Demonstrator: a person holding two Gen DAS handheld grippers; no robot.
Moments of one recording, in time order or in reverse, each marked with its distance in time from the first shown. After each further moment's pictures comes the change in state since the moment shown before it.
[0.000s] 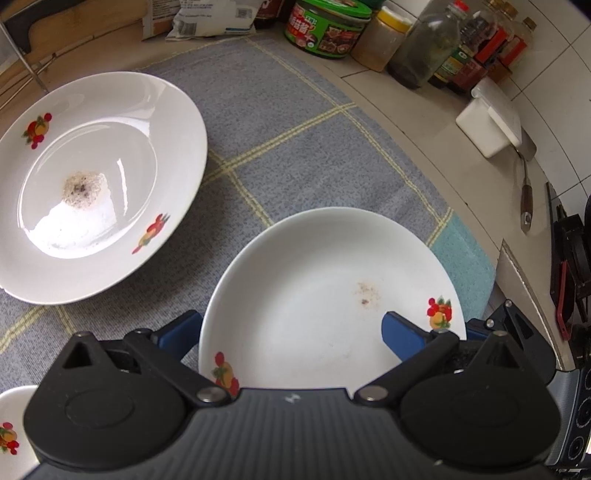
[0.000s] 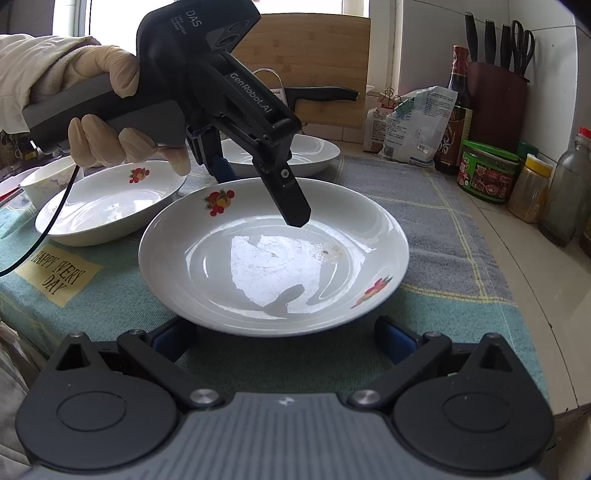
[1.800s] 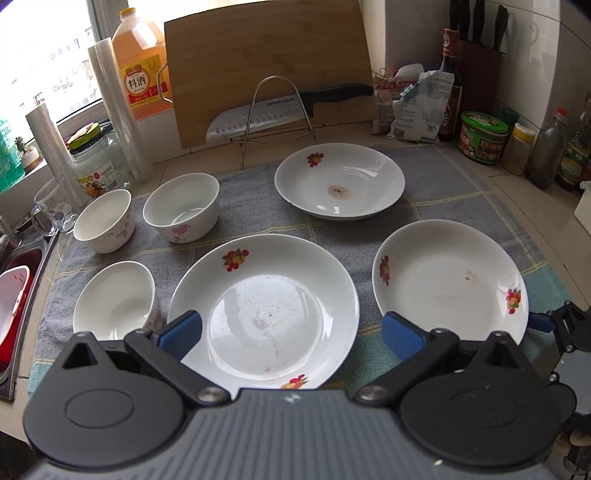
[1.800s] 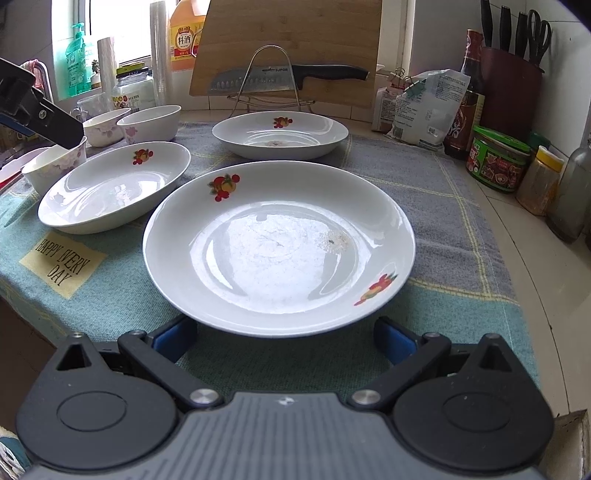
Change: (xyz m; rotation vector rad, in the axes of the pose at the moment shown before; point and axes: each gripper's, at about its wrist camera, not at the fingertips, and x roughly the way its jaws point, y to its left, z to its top) left arm -0.123 -0.067 -0.157 -0.318 -0.406 0.649; right arm 0.005 -0.002 0.013 -0.023 0.102 0.026
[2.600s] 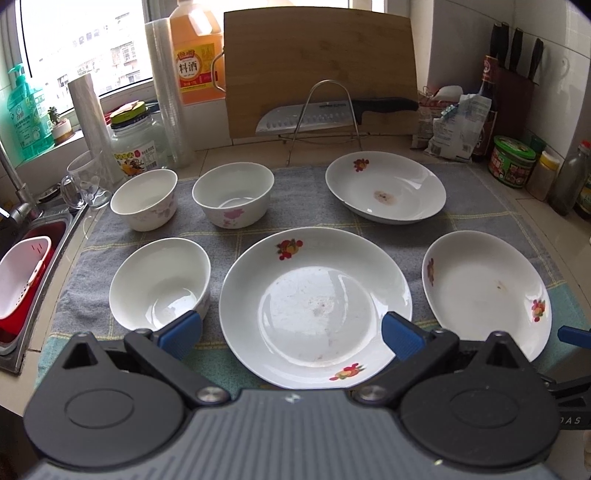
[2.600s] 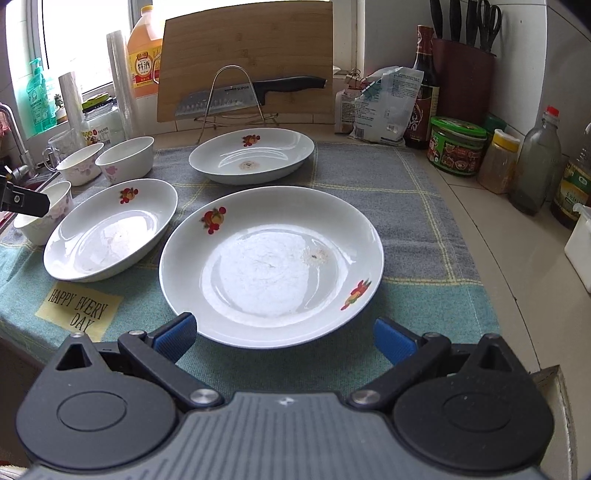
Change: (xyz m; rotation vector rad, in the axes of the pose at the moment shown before) left arm -0.005 0.050 -0.020 -0.108 -0.027 0.032; right arm -0.033 0.008 0.015 0.158 0.036 -0.066
